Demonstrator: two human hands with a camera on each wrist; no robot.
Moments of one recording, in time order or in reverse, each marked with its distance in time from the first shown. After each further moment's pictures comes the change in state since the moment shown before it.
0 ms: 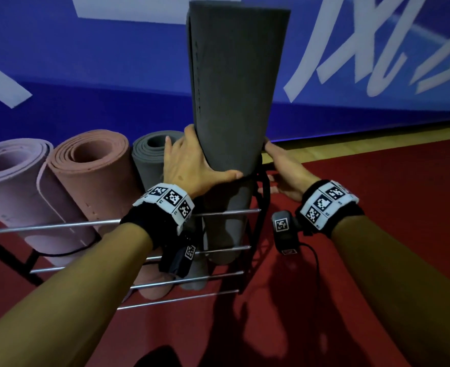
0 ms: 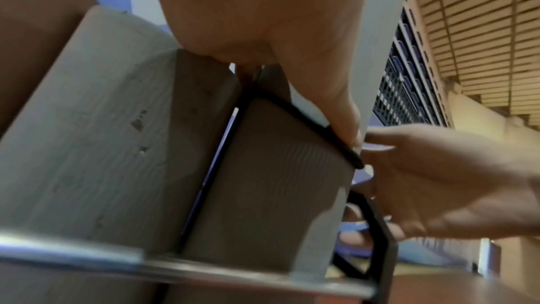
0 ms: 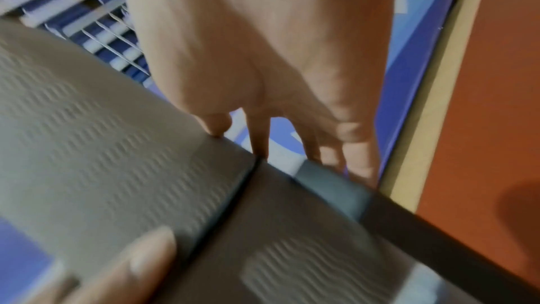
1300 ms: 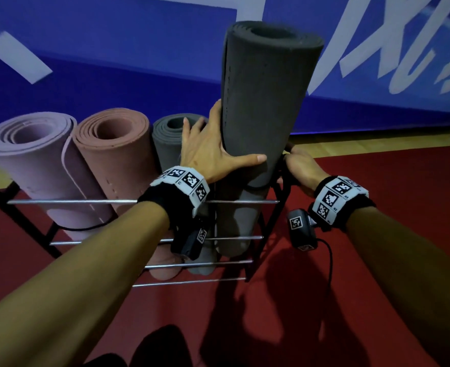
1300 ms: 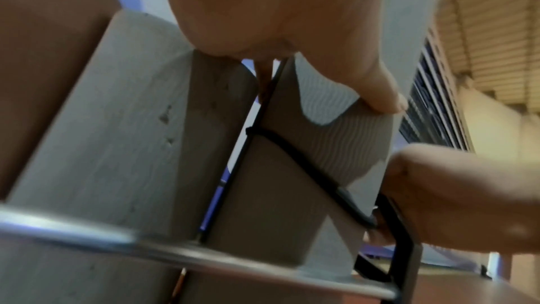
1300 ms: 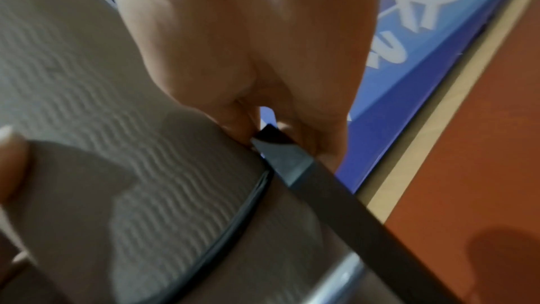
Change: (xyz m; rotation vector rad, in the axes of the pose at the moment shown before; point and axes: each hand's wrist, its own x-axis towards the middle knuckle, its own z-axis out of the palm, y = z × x) left_hand -0.009 -0.011 -0.014 -0.085 -0.014 0.022; right_hand 0.021 0.021 0.013 -0.224 0.096 -0.075
